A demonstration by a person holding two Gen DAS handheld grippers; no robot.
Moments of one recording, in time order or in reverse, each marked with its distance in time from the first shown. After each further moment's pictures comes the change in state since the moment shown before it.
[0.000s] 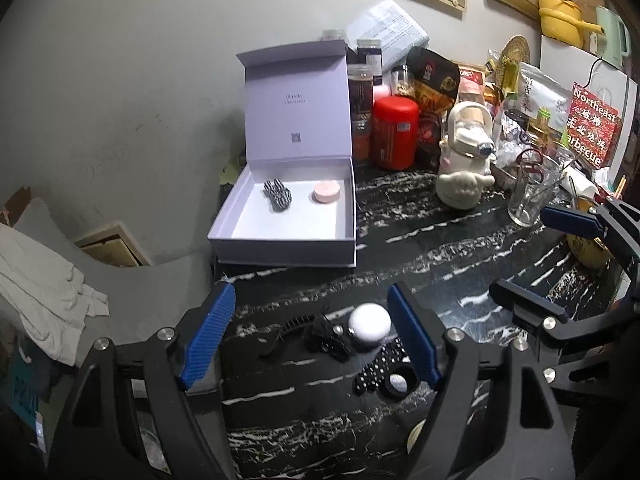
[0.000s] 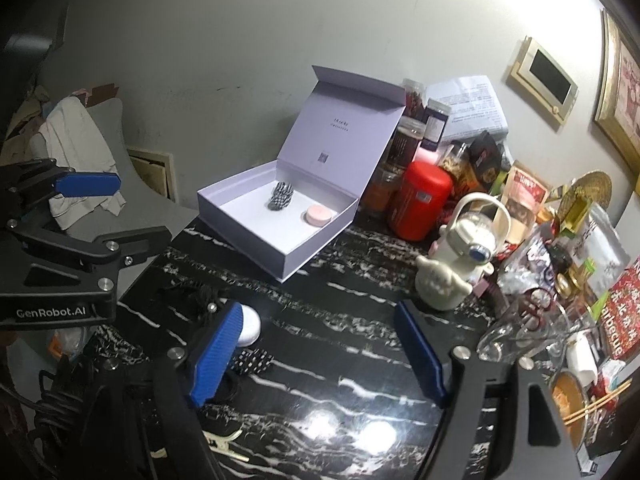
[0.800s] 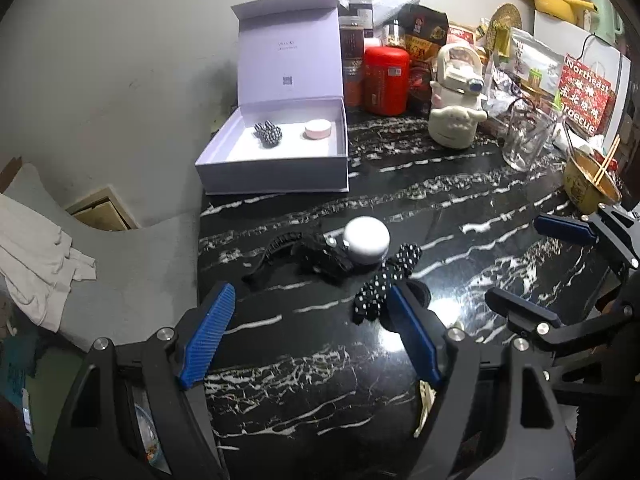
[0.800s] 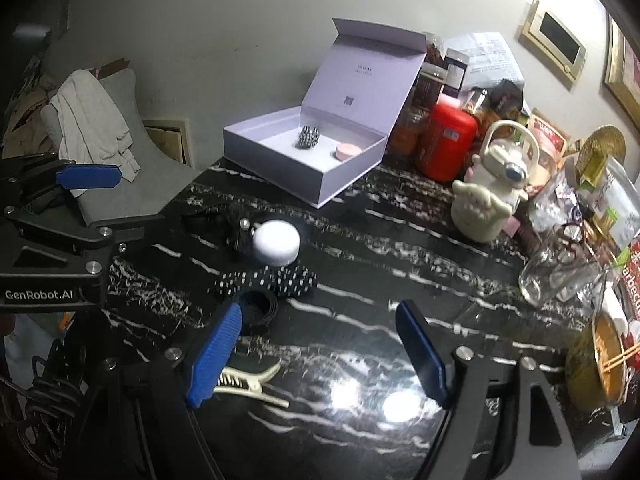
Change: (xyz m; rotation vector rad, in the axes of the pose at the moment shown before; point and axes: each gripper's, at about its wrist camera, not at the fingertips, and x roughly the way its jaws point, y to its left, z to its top) left arm 0.015 -0.004 -0.084 0.007 0.083 -0.030; right arm 0.017 0.036 -0.083 0.018 0.089 0.054
